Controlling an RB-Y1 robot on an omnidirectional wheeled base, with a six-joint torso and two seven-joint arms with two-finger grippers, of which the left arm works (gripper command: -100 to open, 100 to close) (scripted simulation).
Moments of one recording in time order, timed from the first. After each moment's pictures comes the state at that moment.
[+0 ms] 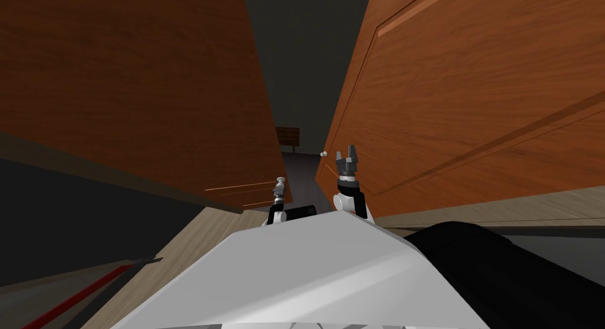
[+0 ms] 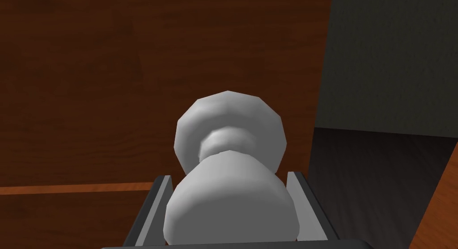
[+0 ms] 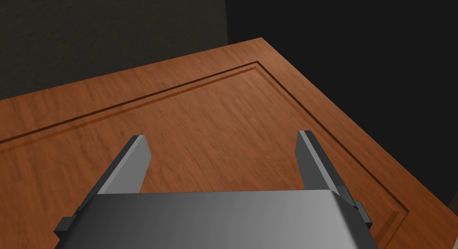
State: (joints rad) arm 0.03 0.08 -0.52 -0.89 0.73 -0.86 1.09
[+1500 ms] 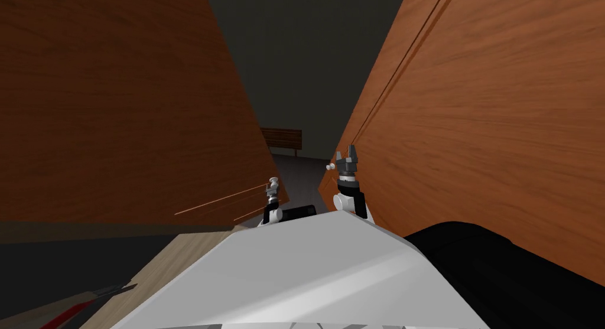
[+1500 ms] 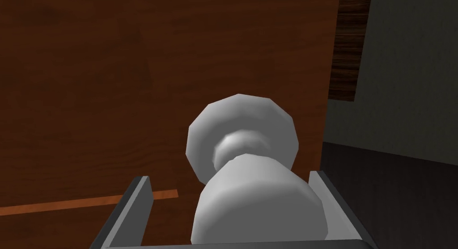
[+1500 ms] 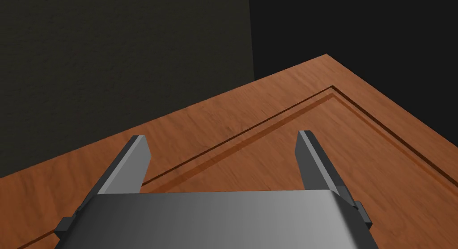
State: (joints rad) arm 0.03 0.08 -0.38 -0.88 0.78 -0.88 1.04
